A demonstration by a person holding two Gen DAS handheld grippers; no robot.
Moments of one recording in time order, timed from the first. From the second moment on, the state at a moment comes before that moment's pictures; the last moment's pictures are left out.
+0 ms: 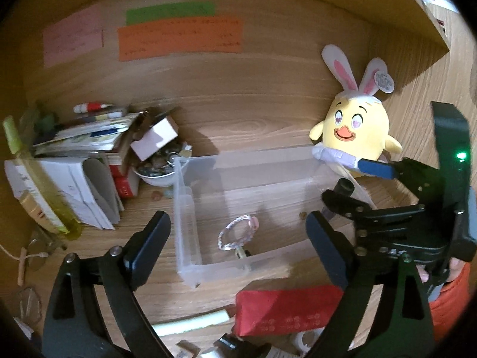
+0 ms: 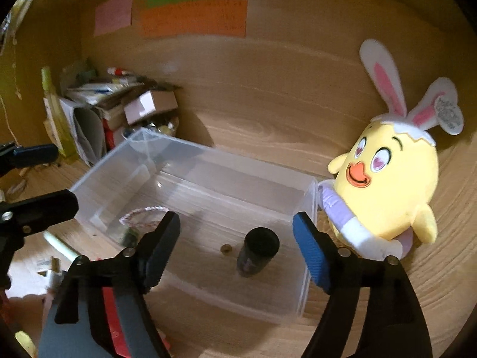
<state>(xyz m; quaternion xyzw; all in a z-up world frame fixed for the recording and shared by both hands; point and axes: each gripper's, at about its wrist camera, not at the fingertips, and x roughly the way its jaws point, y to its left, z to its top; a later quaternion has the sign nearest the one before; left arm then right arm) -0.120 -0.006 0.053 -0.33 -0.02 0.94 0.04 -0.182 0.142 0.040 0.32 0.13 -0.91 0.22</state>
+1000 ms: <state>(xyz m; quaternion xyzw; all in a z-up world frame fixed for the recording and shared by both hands) -0.047 -0.072 0.000 -0.42 -0.03 0.91 -0.03 -0.100 0.159 0.018 0.34 0.11 -0.90 0.26</state>
